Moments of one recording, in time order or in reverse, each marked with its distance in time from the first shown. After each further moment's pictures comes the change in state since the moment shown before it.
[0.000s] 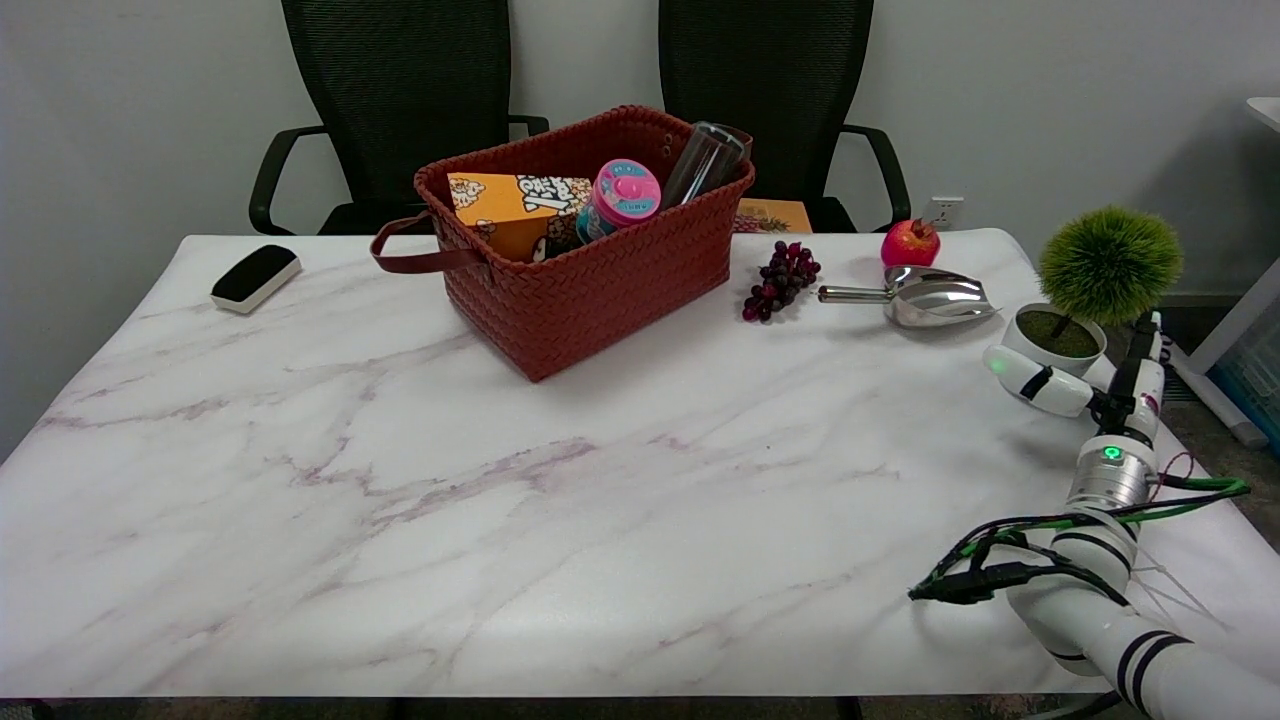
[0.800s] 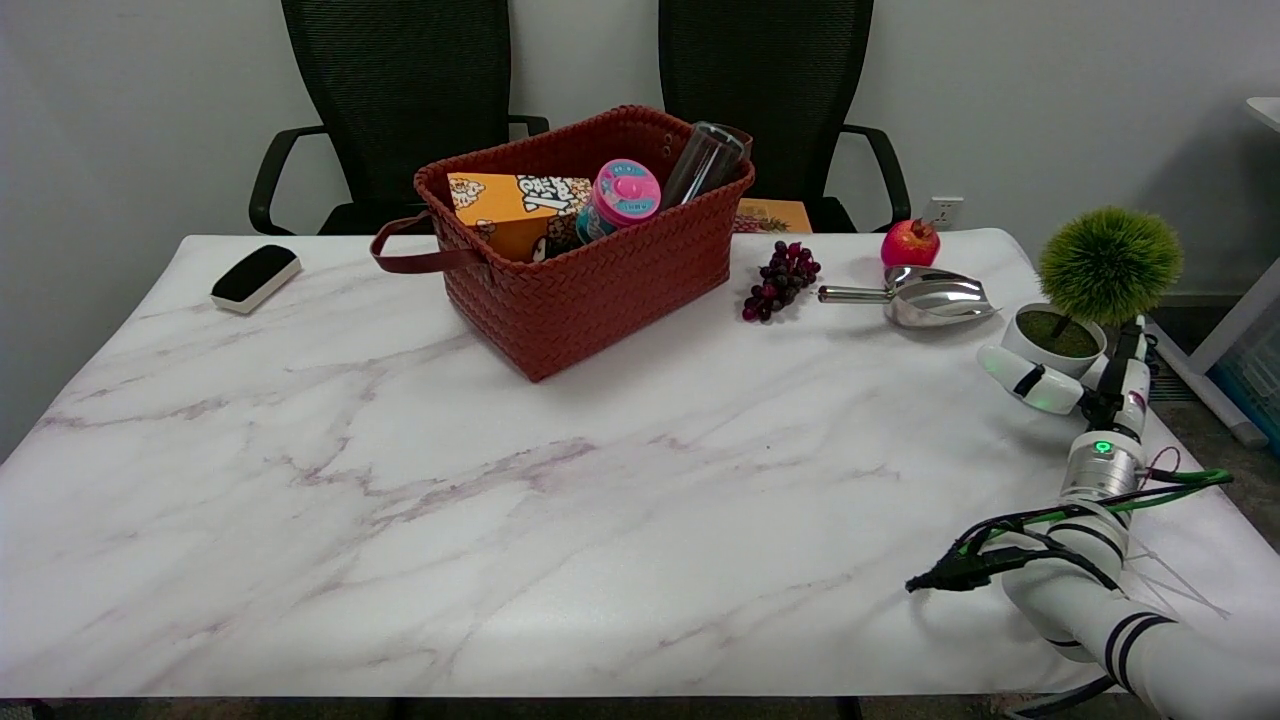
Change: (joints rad) arm 0.080 0.001 -0.048 -0.125 -0.002 -0.052 0.073
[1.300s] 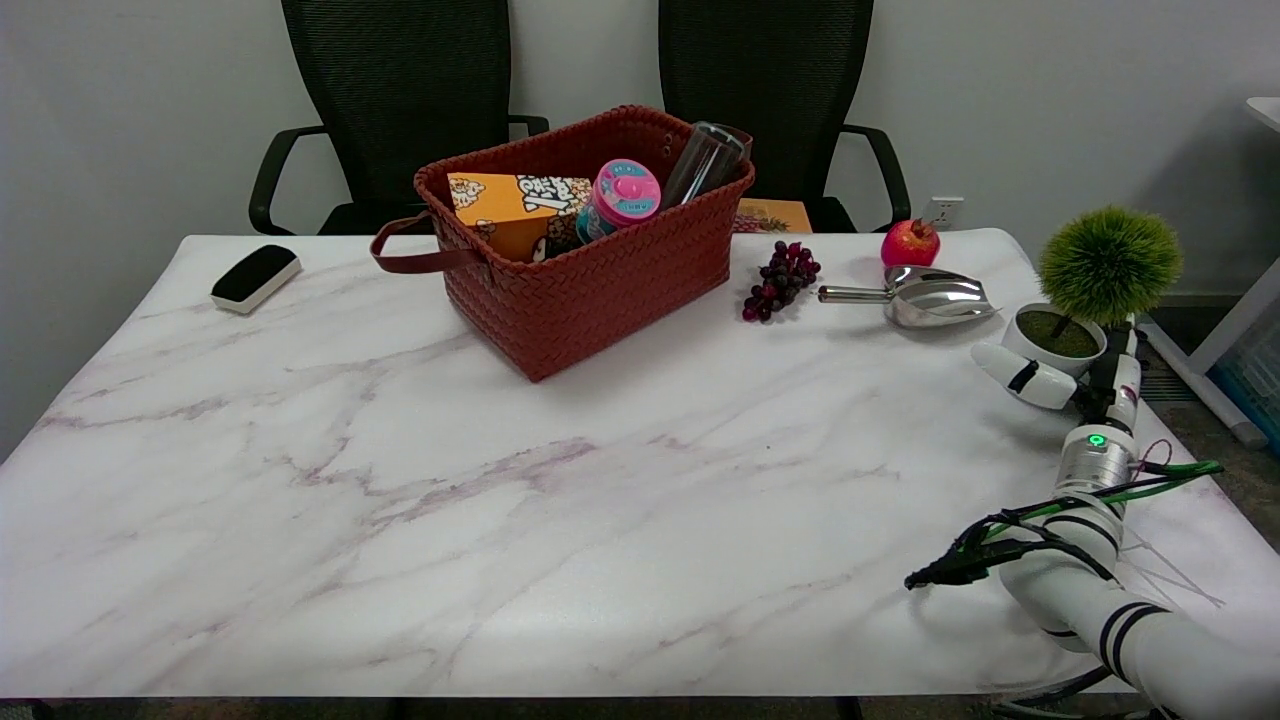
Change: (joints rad) arm 0.029 0.000 -0.006 -0.027 -0.006 -0.032 0.008
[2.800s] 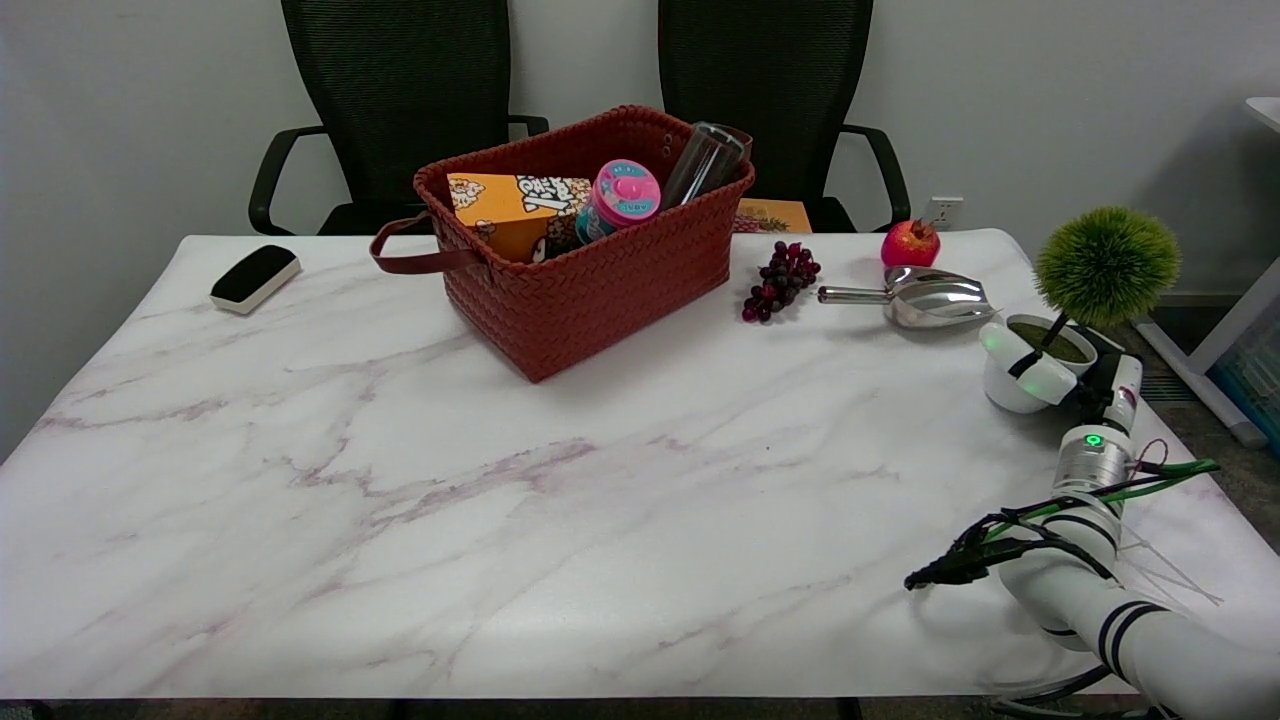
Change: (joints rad) arm 0.005 -0.005 0.003 -0.013 -0.006 -0.024 0.004
